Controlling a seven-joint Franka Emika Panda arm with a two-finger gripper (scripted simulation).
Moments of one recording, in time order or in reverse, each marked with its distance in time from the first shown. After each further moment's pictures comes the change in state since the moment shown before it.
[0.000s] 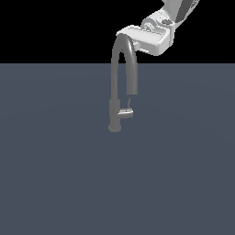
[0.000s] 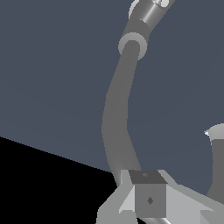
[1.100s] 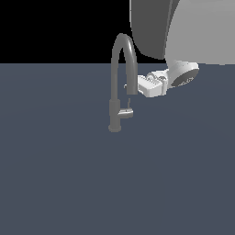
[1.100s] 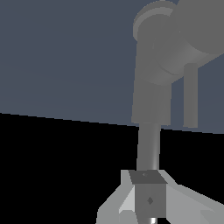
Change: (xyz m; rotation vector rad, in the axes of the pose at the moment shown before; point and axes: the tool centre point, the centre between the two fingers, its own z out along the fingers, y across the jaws) arm 0.145 0.002 0.027 0.278 -0.338 0.270
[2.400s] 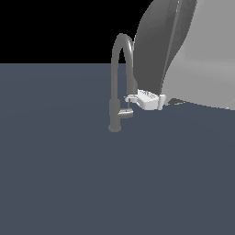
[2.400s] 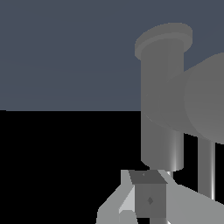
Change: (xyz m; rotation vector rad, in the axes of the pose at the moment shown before) arm 0.053 -0.002 0.006 0.100 -0.119 0.099
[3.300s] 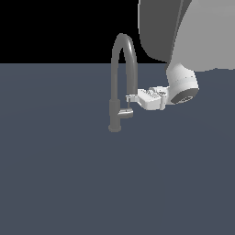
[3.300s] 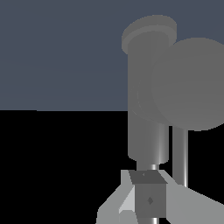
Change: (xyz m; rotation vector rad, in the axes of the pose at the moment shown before) arm -0.007 0.016 0.000 0.000 0.000 0.000
